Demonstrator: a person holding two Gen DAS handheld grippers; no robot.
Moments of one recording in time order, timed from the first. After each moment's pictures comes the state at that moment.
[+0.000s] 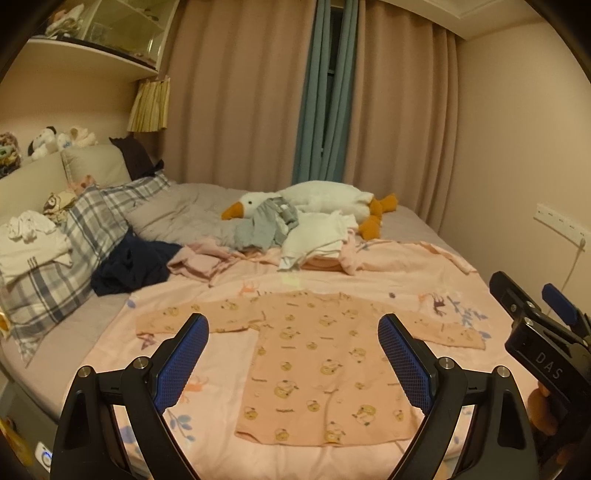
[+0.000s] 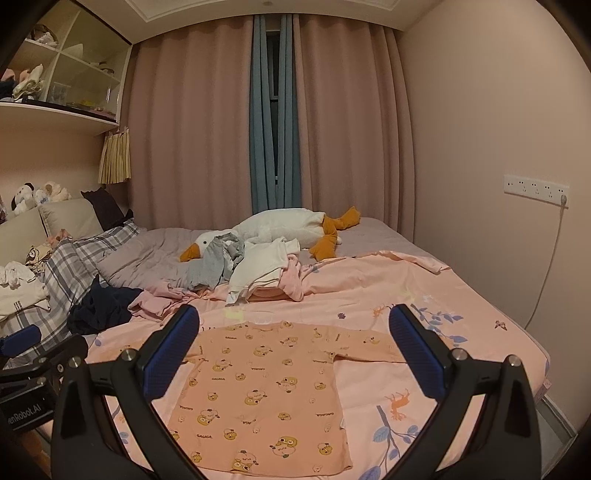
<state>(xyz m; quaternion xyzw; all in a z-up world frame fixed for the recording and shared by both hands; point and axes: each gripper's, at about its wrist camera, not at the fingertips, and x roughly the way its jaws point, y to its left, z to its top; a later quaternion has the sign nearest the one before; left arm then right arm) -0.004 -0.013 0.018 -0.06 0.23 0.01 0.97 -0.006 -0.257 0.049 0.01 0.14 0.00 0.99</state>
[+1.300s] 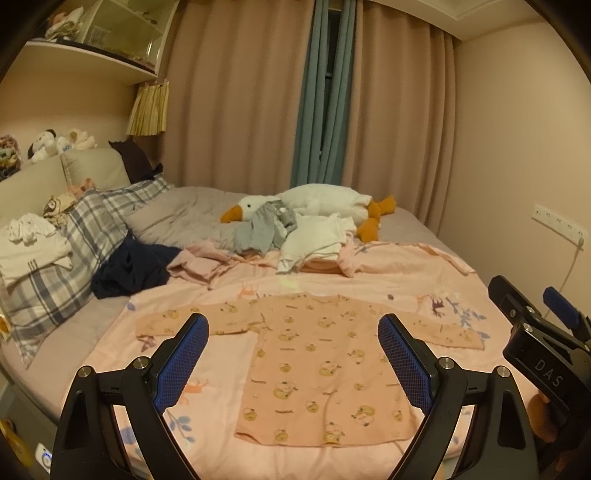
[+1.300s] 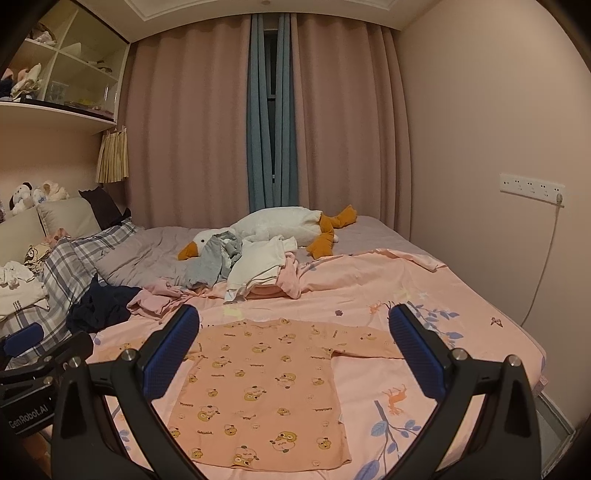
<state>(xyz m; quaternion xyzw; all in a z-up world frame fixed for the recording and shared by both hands) -0.011 -0.013 0.019 -0.06 0.22 0.01 0.97 -0.016 -0.255 0.050 0.02 0.15 0.00 0.99</state>
